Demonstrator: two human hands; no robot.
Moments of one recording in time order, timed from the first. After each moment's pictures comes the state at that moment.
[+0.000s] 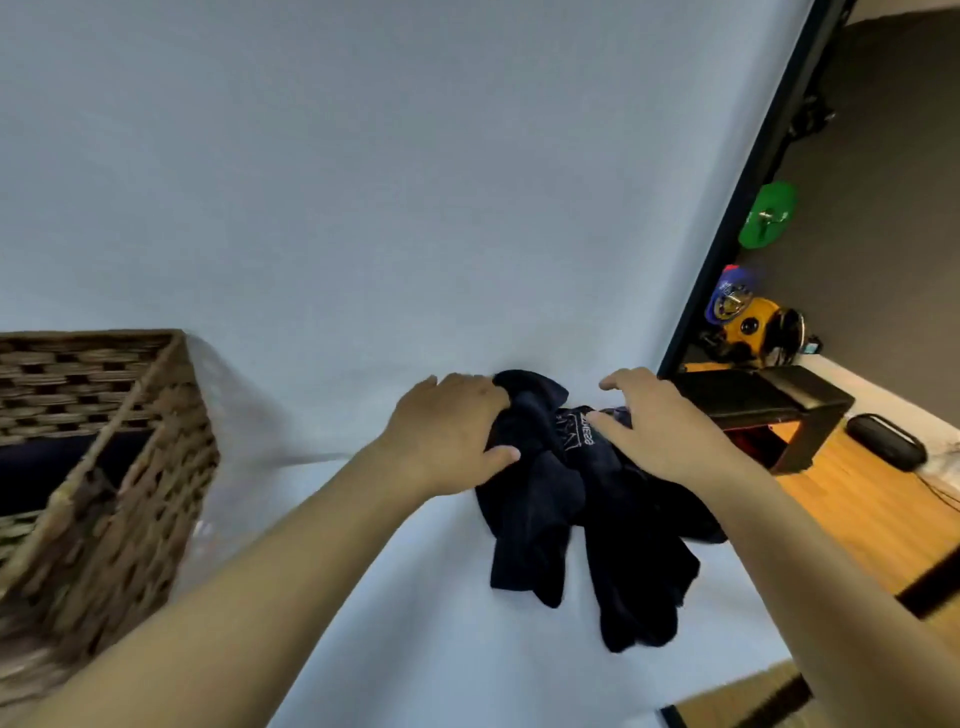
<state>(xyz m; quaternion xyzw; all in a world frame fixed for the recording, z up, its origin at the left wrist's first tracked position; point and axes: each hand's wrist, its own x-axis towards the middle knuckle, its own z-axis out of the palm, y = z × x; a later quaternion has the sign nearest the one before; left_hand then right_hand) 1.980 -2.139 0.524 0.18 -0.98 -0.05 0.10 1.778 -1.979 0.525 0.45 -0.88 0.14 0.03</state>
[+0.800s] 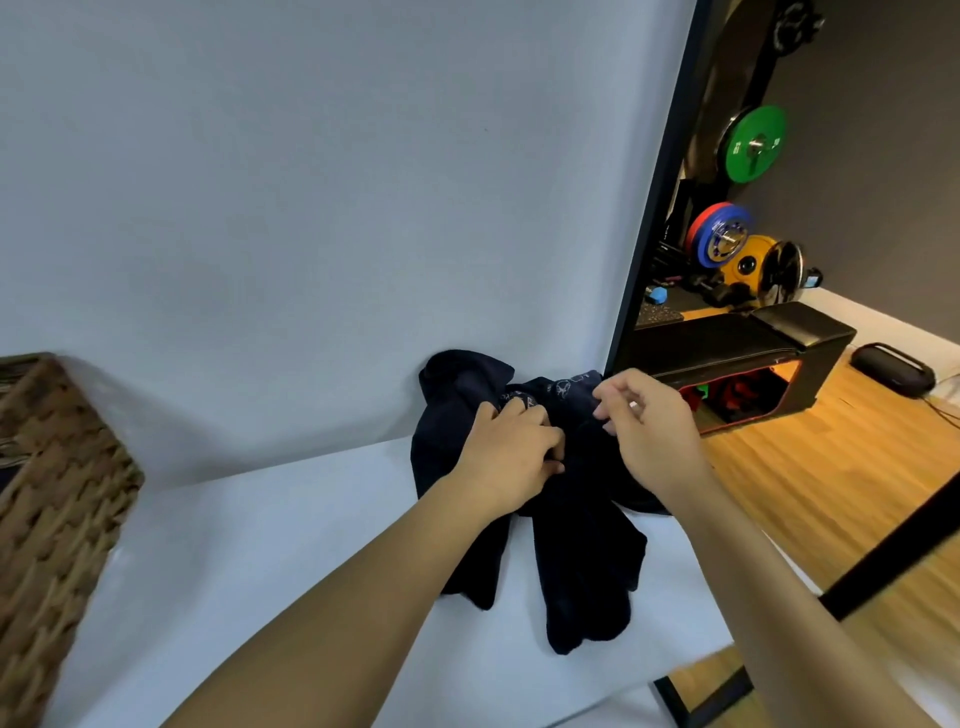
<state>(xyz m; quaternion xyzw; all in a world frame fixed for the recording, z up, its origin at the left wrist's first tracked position) 1.845 -2.081 0.443 0.10 -0.99 -0.04 0.09 1.738 -1.936 0.469 0.34 -0.80 0.49 -0.02</state>
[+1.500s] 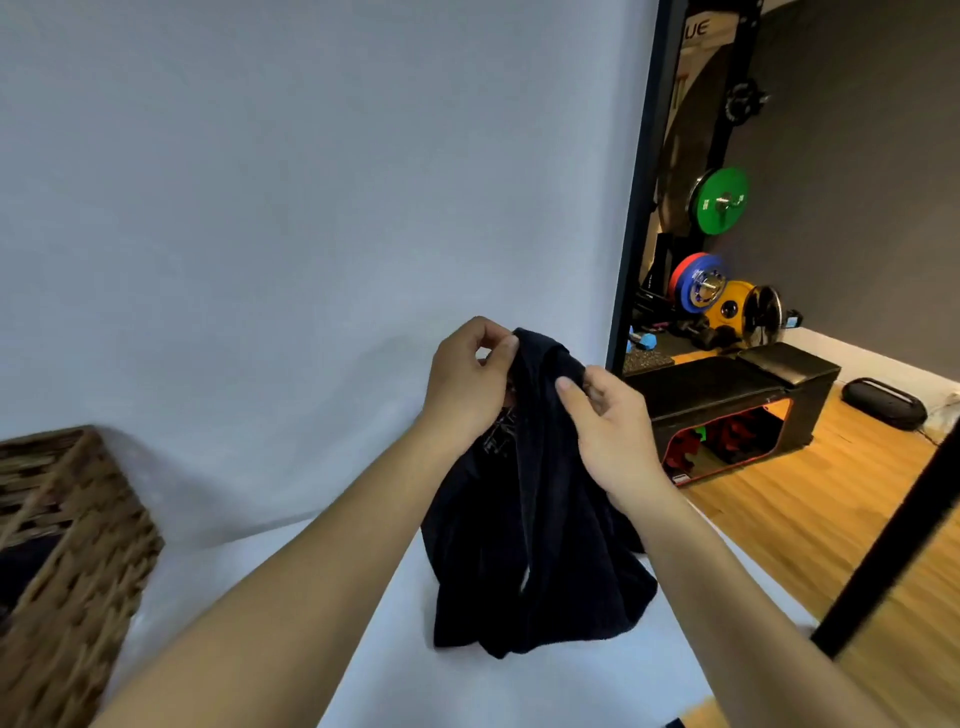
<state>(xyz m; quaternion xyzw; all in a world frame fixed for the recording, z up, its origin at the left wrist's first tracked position) 1.862 -2.099 0.565 0.18 -0.74 -0.51 0.39 1.777 -1.969 0.521 0.35 -0.65 0.67 -0.05</state>
